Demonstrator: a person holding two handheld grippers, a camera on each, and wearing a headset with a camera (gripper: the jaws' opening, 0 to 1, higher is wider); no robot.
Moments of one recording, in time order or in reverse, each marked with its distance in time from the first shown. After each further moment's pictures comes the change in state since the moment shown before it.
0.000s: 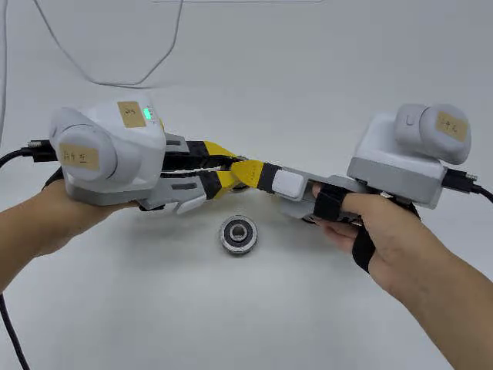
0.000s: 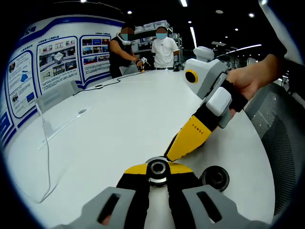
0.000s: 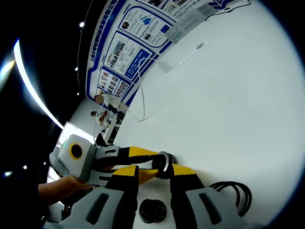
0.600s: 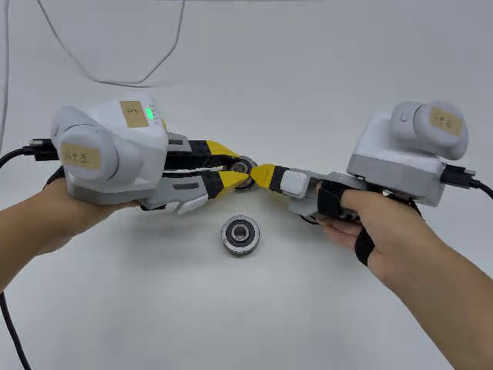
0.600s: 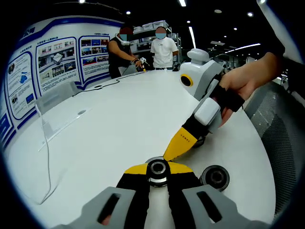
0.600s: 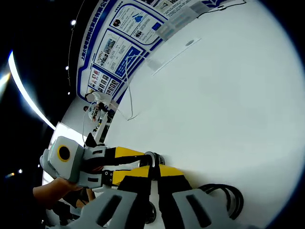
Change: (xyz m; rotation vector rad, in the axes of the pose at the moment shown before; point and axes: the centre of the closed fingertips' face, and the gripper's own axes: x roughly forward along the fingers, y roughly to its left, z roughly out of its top) left arm 0.000 0.001 0.000 0.011 0.000 -0.004; right arm 0.003 -0.017 -0.001 0.015 0.027 -0.088
